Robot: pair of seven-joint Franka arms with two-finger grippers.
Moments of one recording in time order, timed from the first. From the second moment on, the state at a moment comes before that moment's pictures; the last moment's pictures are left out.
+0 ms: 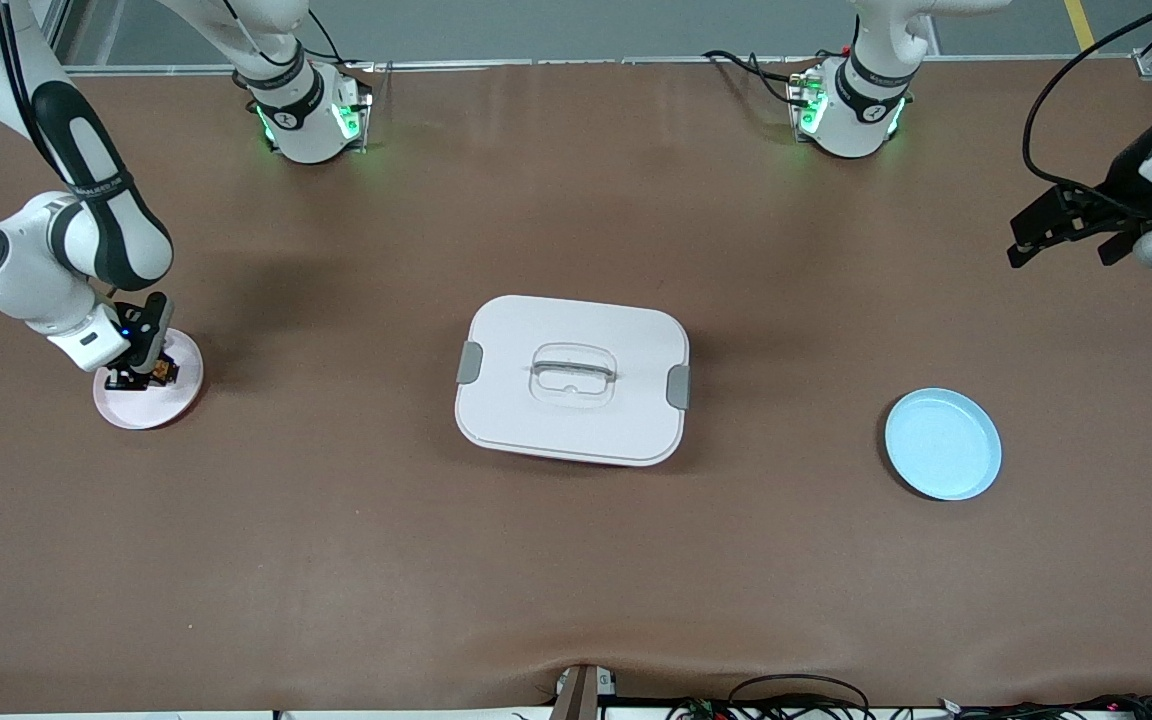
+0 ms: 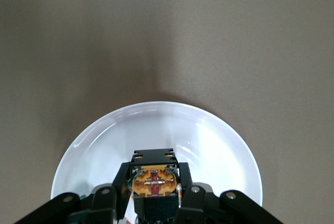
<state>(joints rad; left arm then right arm) -0.10 -0.09 0.01 -1.66 -0.01 1.64 -0.11 -0.32 0.32 -0.02 -2.33 0.02 2.73 -1.89</state>
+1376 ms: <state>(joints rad) -0.11 -0.10 0.04 -1.66 -0.01 1.66 -0.11 -0.32 0.37 -0.01 -2.29 0.02 2.73 -1.92</state>
